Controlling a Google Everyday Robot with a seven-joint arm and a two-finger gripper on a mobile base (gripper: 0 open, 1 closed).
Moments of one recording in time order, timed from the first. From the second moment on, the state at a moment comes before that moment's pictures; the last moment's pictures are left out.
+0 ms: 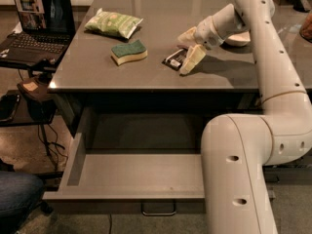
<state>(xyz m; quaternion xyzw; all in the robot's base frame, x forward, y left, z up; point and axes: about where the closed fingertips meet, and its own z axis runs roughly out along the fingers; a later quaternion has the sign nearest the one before) 0.774 -0.111 0.832 -0.63 0.66 0.20 0.35</state>
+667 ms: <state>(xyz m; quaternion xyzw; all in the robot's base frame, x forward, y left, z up) 0.774 -0.111 0.832 -0.63 0.66 0.20 0.35</state>
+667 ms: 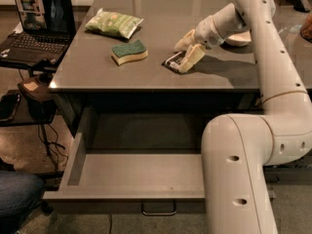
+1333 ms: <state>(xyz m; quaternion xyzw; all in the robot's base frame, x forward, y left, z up) 0.778 -0.145 0.866 -0.61 0.66 0.18 0.41</state>
